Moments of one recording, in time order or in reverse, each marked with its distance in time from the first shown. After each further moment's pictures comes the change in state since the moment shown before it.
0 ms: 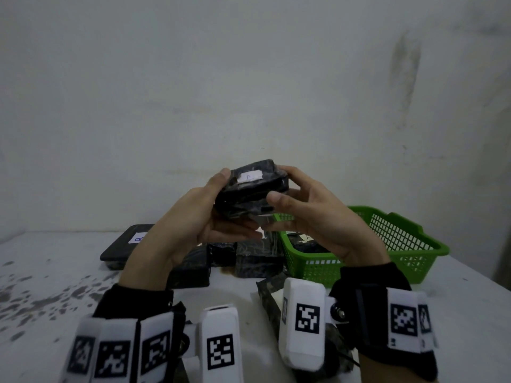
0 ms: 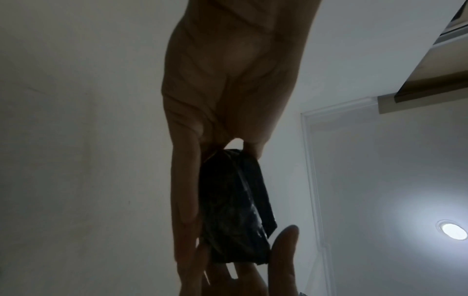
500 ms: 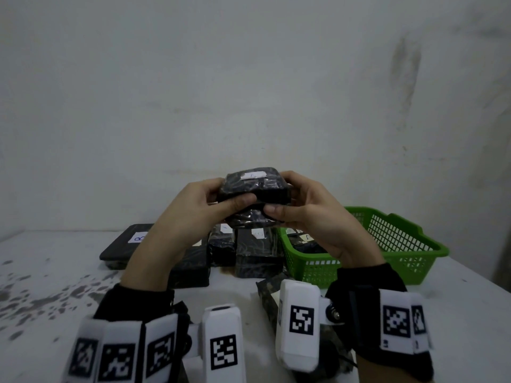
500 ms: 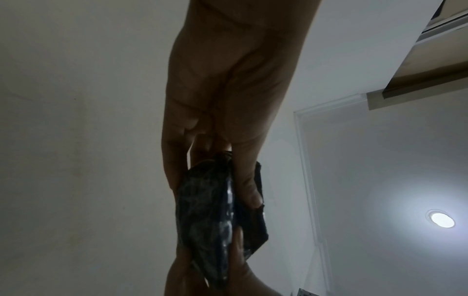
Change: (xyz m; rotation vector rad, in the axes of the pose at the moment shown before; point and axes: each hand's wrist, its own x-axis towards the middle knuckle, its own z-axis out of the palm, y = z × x) left_hand 0.003 -0.007 -0.006 0.194 0.082 0.234; right_hand 0.006 0.007 0.000 -0.097 0.052 -0.042
